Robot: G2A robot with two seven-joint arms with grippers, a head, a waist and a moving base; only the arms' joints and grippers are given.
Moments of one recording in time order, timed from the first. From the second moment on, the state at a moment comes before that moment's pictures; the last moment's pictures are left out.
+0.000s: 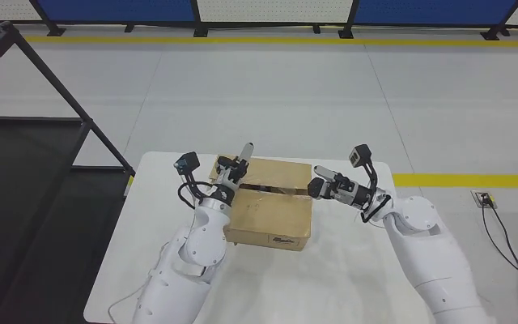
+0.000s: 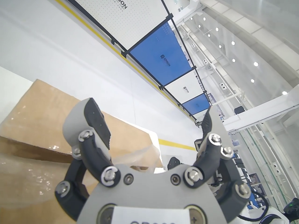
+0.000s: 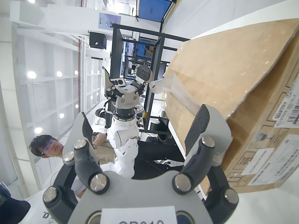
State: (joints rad) left arm 0.88 -1.40 -1.14 -1.55 0.39 0.14 0.06; right arm -0.65 -1.21 1.26 -1.07 0.38 -0.28 1.01
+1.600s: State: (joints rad) left arm 1.11 -1.31 -1.54 -1.65 0.25 -0.02 -0.48; right arm -0.50 -1.26 1.08 -0.91 0.22 -0.28 0.94
